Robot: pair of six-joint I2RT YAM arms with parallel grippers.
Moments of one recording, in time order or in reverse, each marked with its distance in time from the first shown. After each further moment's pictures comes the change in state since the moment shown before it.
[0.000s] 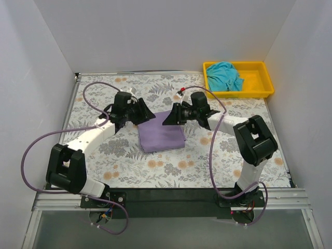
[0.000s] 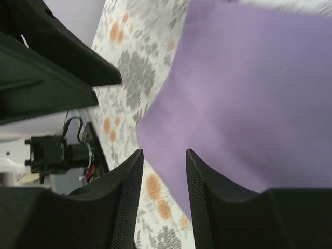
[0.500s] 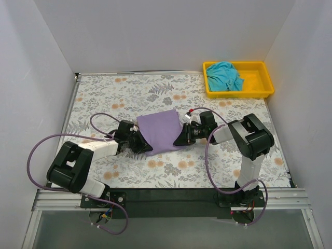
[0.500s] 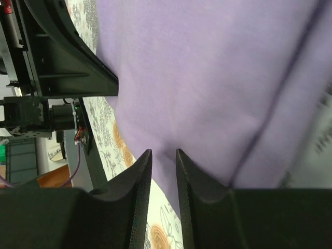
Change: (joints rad) left arm -0.072 0.007 -0.449 0.196 0.059 -0.201; right arm -0.042 0.086 -0.318 0.208 -0.126 -0.013
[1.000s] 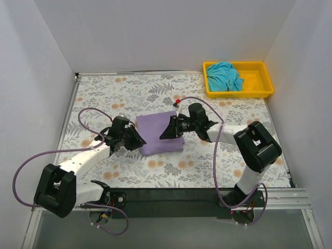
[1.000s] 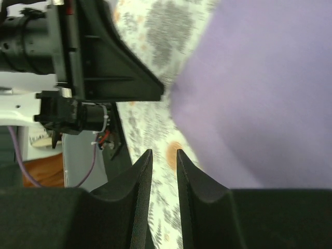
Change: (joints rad) left arm -0.003 -0.250 0.059 -0.275 -0.177 0.002; right arm 0.116 -0.184 0.071 -0.028 0.030 0.038
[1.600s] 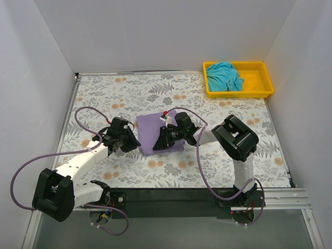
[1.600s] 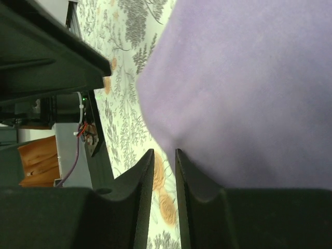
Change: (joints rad) left arm 0.002 -0.063 0.044 -0.182 -0.141 0.031; right arm 0.152 0.298 0.118 0.086 0.026 0.020
